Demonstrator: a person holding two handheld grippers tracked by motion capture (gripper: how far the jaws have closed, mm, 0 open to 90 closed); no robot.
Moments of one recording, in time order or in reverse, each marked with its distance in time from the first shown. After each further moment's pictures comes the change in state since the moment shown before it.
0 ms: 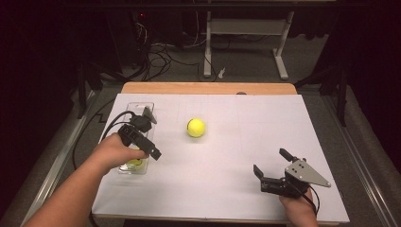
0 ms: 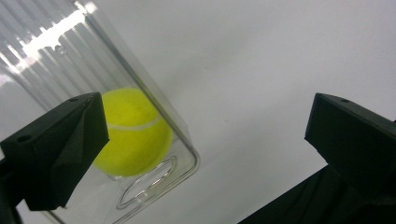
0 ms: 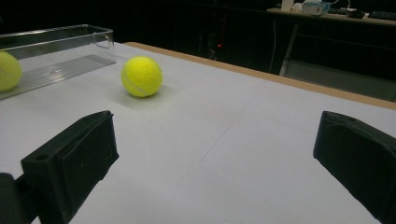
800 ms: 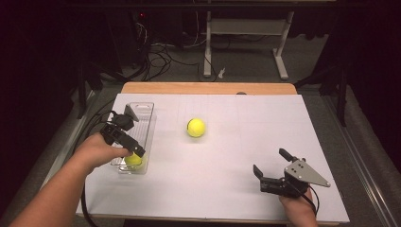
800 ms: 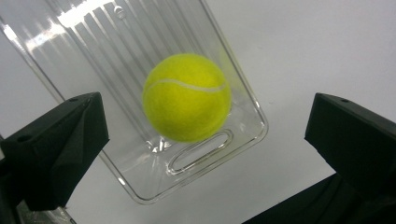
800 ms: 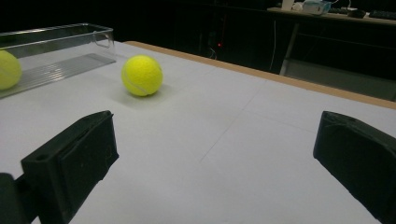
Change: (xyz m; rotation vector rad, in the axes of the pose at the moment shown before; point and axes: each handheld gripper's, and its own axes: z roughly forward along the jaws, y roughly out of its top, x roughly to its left) left arm 0.040 -0.025 -0.008 -0.007 0.026 -0.088; right arm 0.000 0.000 0.001 0.003 0.001 -0.004
